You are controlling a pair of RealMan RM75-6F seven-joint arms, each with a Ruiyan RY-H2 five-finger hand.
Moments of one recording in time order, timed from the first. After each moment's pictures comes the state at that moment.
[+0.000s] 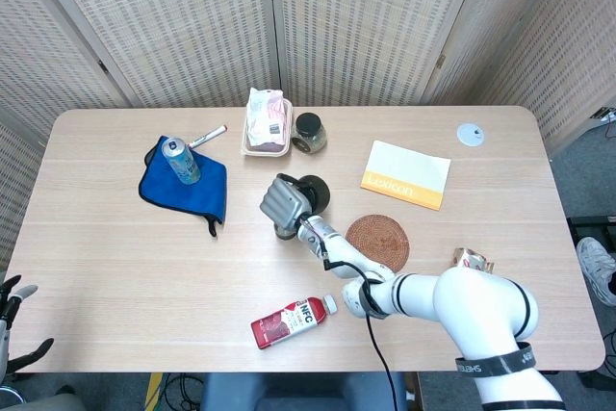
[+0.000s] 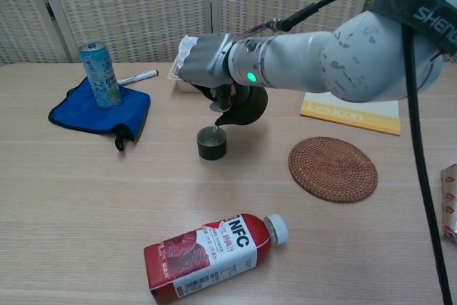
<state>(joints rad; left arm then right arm) 0.09 -1.16 0.00 -1.59 1.51 1.63 0.10 1.45 -1.72 0.01 -1.18 -0.65 0.71 -1.02</state>
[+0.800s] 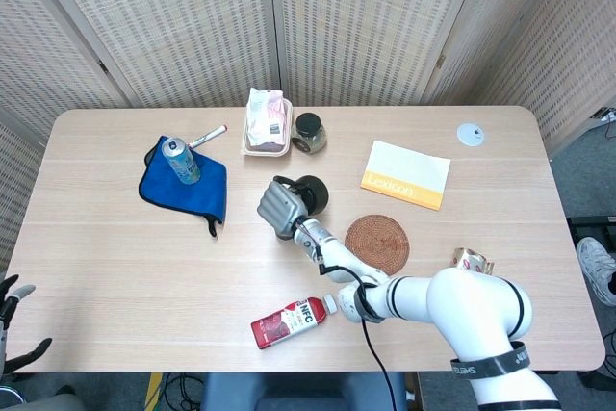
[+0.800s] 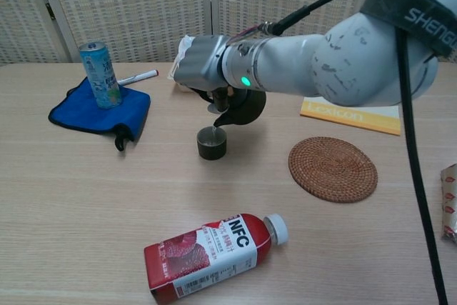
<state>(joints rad) 0.10 -1.16 0.00 -1.57 1.51 1.63 0.08 1.48 -1.73 -0.01 -1.20 -0.59 0.74 -1.10</state>
